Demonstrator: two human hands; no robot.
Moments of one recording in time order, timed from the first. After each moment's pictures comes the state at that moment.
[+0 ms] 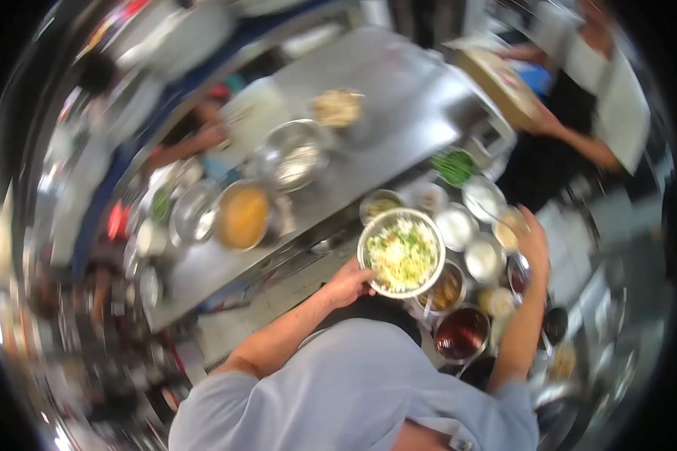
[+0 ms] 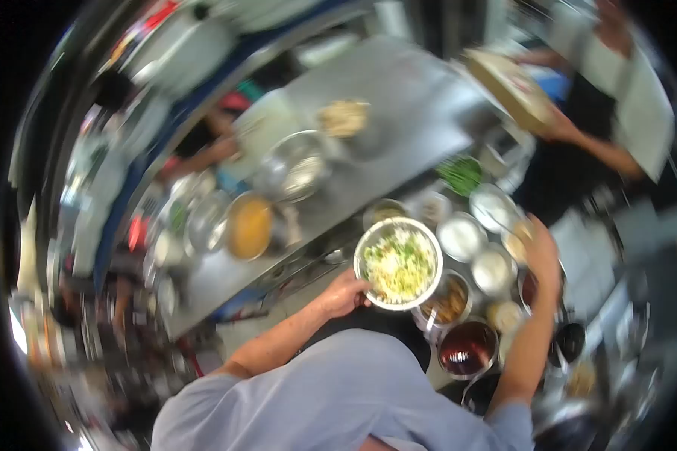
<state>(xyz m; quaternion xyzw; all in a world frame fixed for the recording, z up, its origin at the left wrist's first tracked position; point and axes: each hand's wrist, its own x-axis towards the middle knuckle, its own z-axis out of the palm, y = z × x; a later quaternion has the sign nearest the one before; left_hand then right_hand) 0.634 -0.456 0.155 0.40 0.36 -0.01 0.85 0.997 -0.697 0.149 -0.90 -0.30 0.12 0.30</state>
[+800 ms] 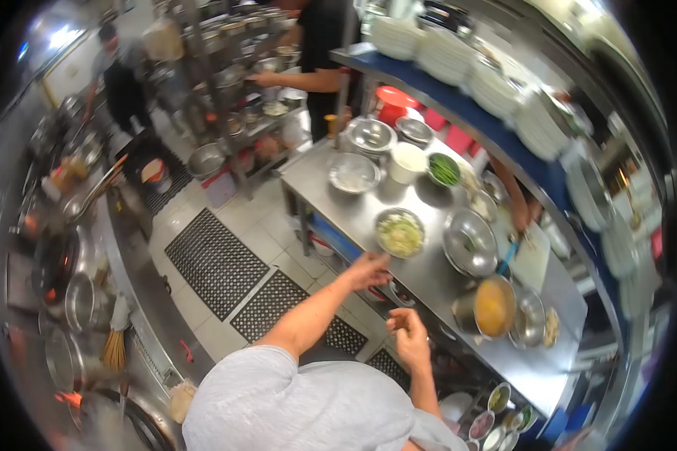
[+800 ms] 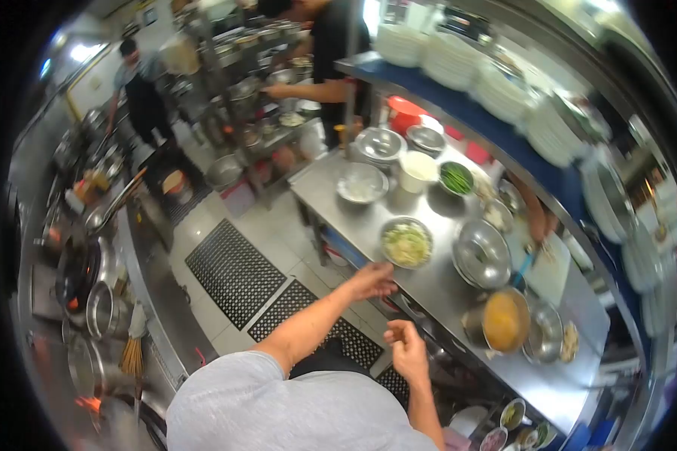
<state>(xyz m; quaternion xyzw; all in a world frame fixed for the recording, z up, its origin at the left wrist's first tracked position) 0.134 -0.301 0.066 0.15 0.44 0.55 0.69 0.334 -0.401 0.176 -0.41 -0.64 0.55 0.35</state>
